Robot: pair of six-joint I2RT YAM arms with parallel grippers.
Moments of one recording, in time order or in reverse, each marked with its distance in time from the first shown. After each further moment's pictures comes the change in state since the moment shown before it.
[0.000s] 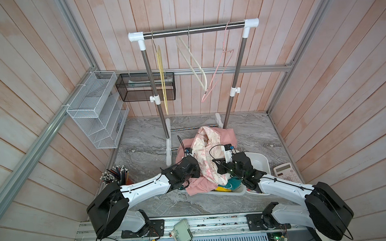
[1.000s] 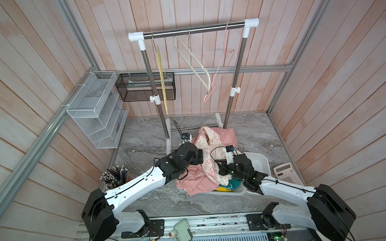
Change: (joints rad) left arm 0.017 -0.038 0.290 -0.225 -0.142 0.137; right arm 0.005 -0.080 -0.051 -0.005 0.057 -0.043
